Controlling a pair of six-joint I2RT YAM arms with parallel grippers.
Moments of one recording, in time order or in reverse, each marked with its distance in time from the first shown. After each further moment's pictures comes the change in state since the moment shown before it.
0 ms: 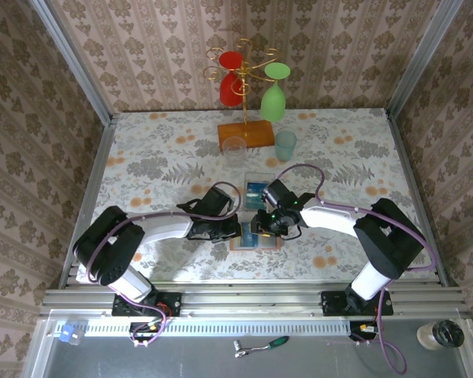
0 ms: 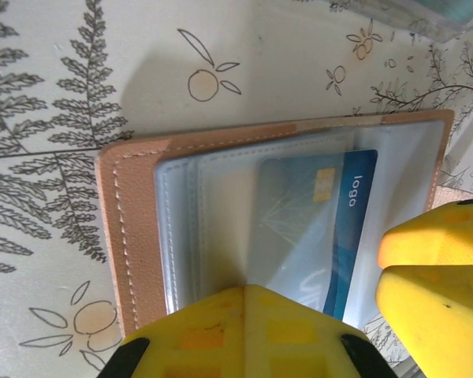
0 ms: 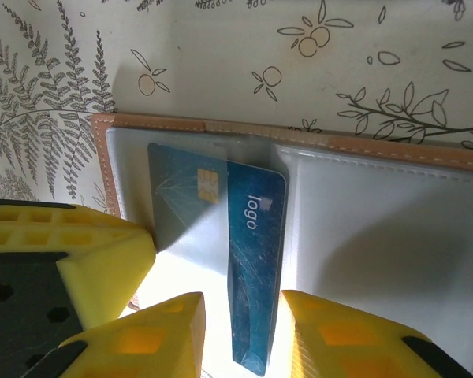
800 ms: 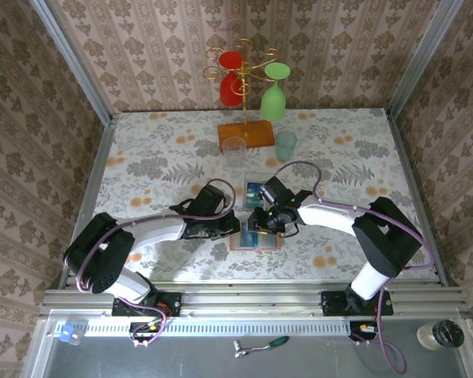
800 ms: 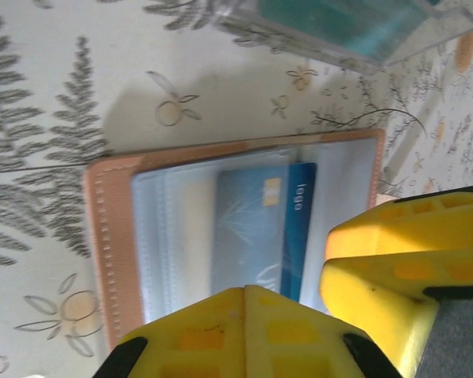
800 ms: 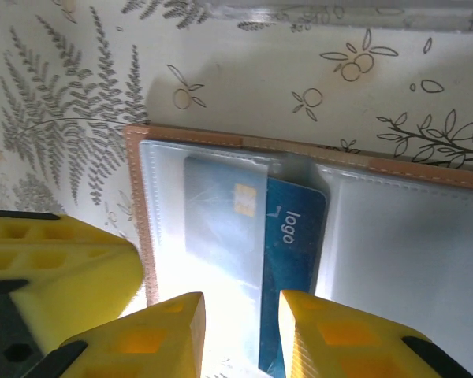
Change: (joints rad) left arm 0.022 -0.077 -0.029 0.053 0.022 -0.024; right arm 0.013 0.008 0.047 -0.019 0.001 -0.004
